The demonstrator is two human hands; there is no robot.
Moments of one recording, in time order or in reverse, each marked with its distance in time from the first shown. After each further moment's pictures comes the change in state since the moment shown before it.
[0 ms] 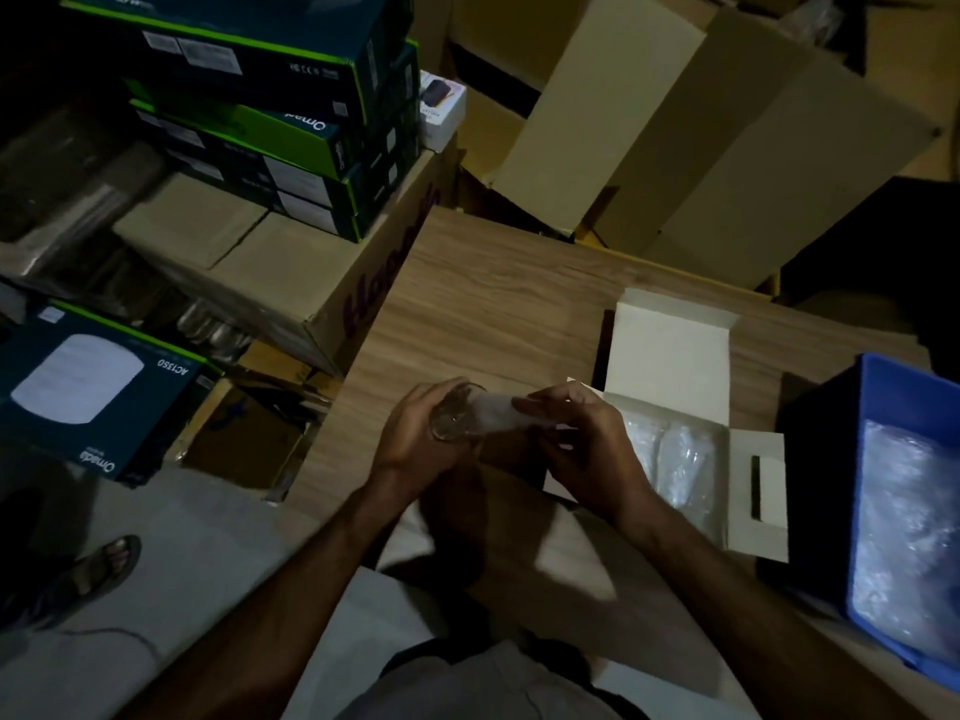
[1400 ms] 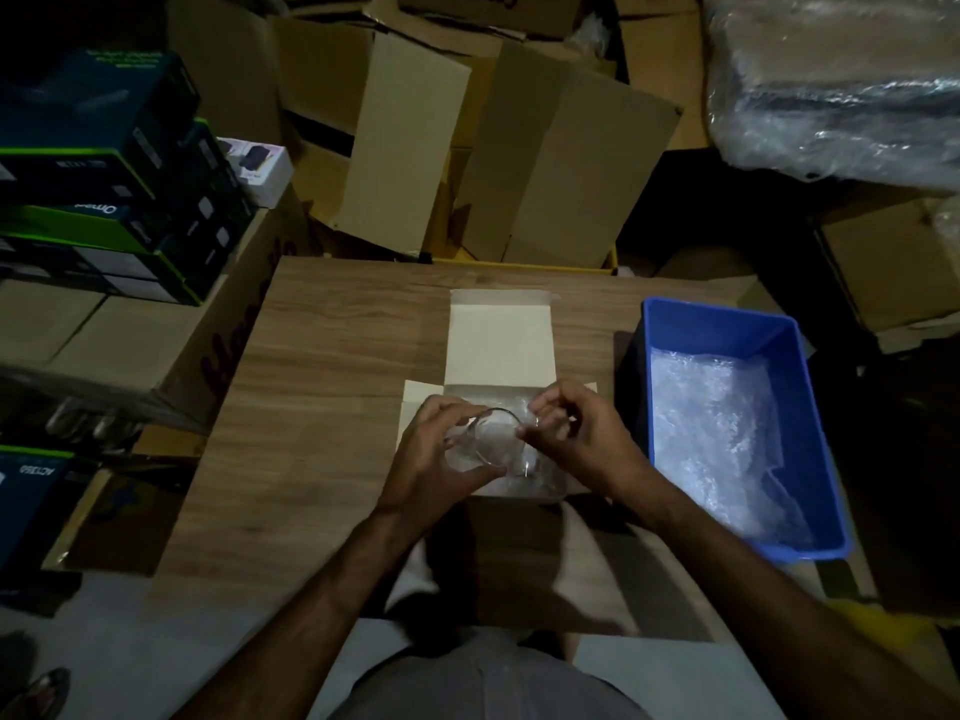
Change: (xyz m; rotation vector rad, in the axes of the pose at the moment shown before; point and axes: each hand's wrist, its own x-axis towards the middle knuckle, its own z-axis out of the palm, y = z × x) left_hand -0.040 0.174 0.126 -0.194 -0.189 0.258; right_hand -0.100 0.065 -0.161 0.240 0.127 0.313
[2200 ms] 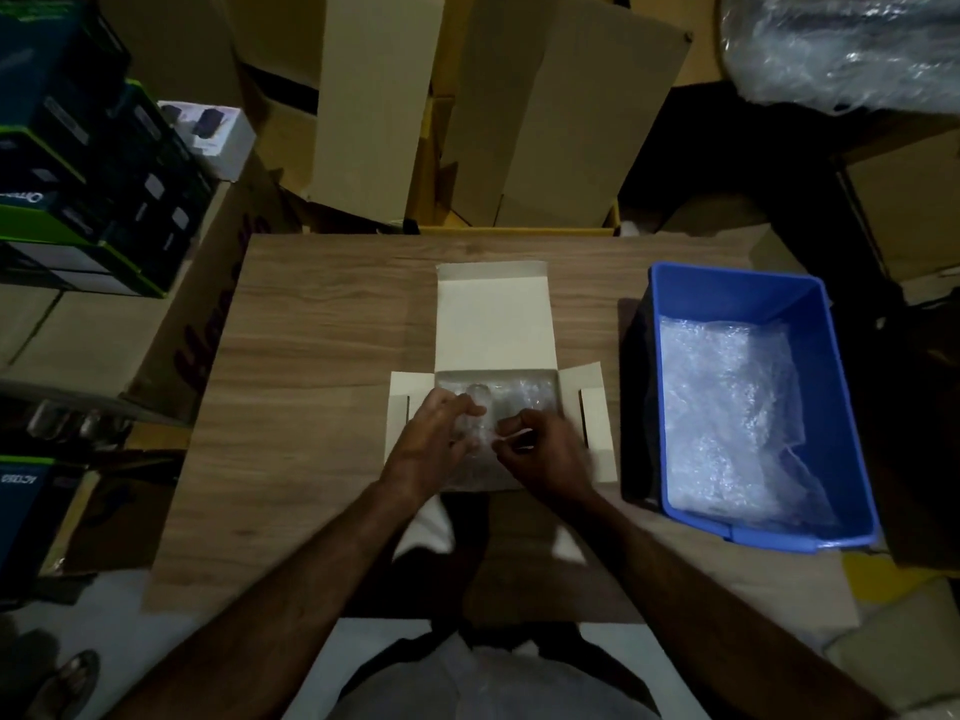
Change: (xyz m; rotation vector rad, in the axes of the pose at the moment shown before) left_hand 0.038 -0.076 0.023 0.375 -0.231 -0.107; right_hand 0.024 0.092 0.073 -0.135 0.086 0.200
